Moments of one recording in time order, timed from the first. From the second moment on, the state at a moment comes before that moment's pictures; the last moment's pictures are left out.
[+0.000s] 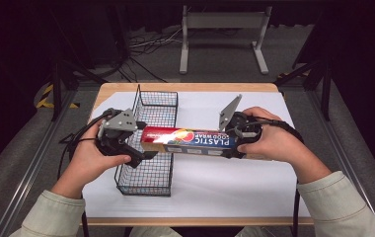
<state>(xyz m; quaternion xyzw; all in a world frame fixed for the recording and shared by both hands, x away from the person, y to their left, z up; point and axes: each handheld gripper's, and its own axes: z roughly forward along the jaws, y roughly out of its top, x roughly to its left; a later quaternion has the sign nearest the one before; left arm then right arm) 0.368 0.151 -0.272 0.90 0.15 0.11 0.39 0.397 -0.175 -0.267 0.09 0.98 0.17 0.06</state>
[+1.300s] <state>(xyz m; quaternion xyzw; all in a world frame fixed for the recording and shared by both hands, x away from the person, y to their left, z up) 0.389 0.074 -0.289 0.96 0.05 0.03 0.26 0.394 -0.149 -0.268 0.02 0.98 0.21 0.01</state>
